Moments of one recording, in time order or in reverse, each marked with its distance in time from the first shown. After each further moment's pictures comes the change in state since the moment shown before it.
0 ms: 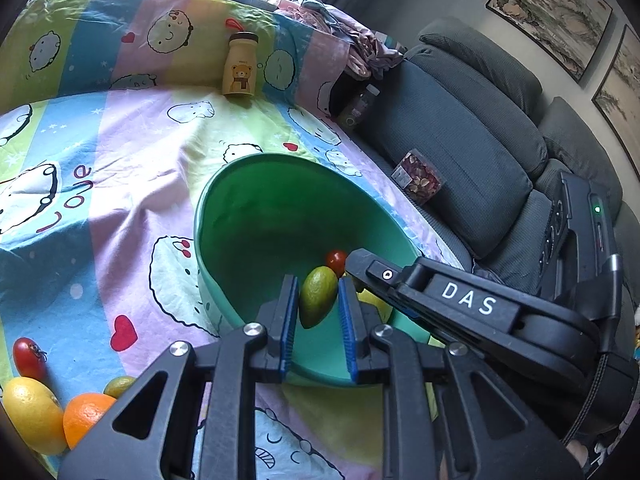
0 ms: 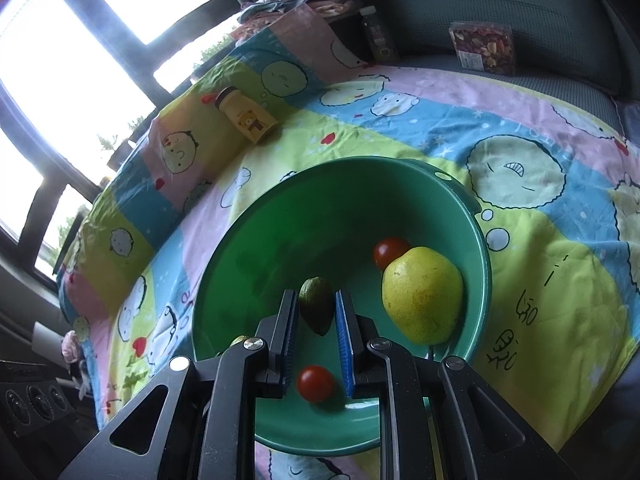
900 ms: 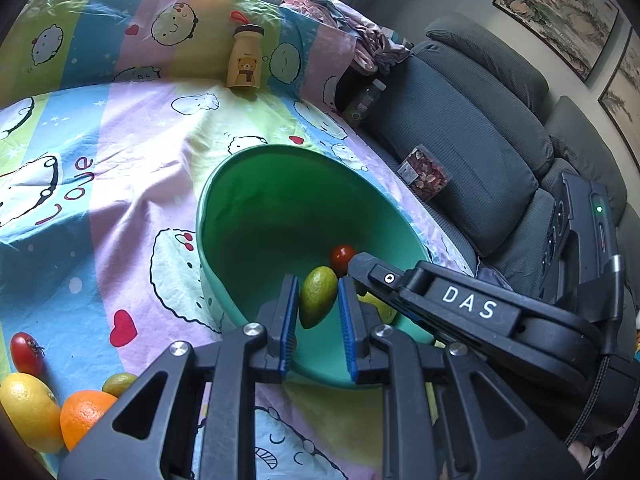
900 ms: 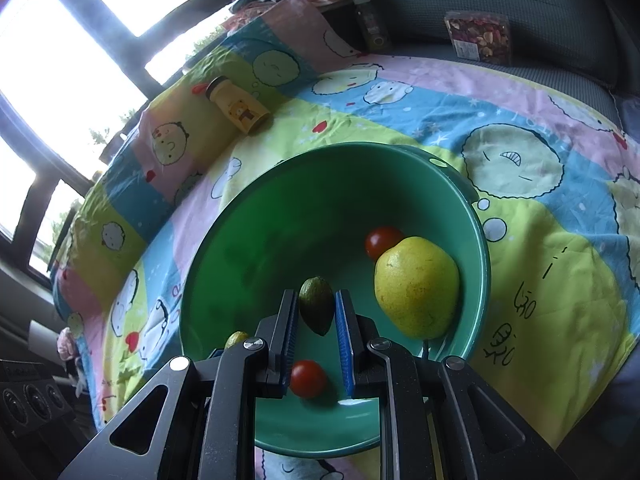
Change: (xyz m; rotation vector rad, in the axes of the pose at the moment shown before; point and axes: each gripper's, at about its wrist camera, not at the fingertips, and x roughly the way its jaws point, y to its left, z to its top) left arm 0.006 0.003 0.000 -0.014 0.020 0.011; right arm 0.005 -0.004 -0.001 0.003 0.030 -0.021
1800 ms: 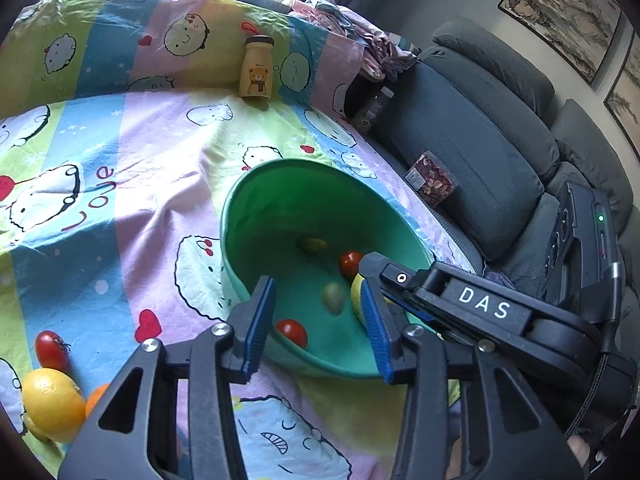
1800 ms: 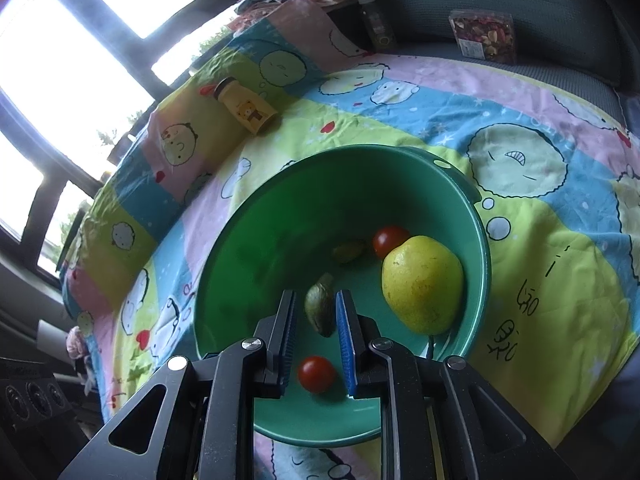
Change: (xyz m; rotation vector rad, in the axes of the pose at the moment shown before) left arm -0.025 0.000 0.002 0.003 -0.028 0.052; right arm -0.011 0.007 0.001 -0.017 0.003 0.055
